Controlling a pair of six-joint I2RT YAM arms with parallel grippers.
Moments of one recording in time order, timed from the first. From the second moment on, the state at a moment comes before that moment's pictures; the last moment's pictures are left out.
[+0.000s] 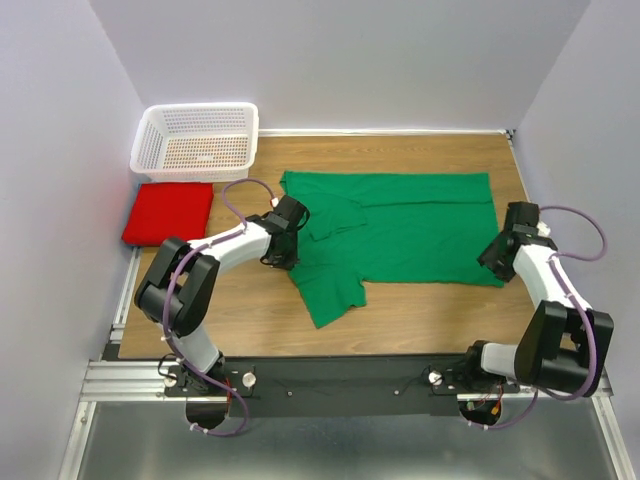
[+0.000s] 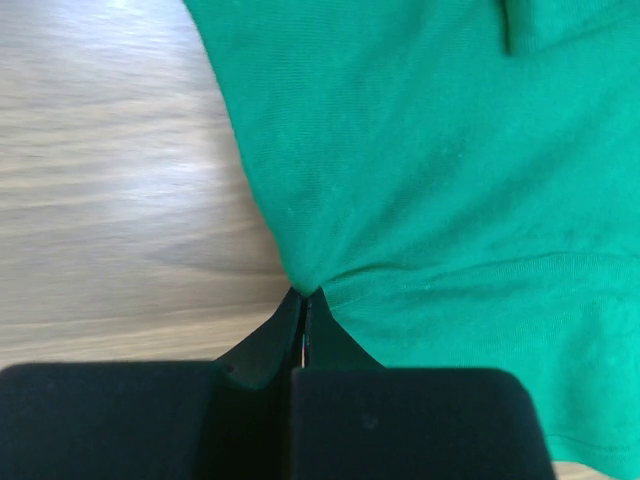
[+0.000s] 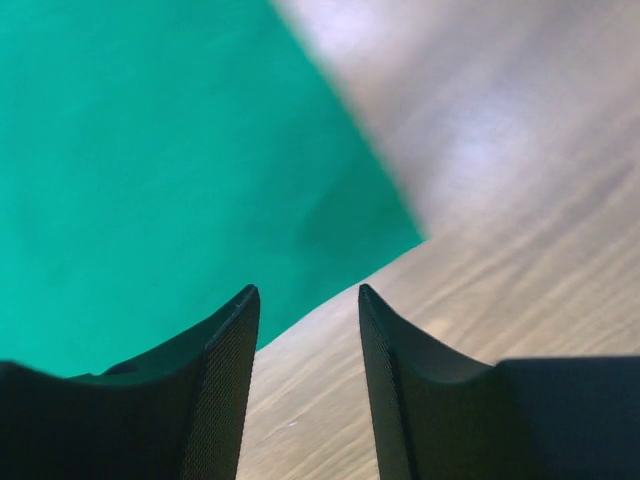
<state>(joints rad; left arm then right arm) -0.55 1.69 1.00 -0.49 -0.08 -0.53 -0.18 1.27 0.78 -0.58 0.22 0.50</state>
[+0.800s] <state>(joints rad) -0.52 1.65 0.95 -0.44 -0.08 -0.49 -0.37 1.34 0.72 -0.52 0.22 0.64</state>
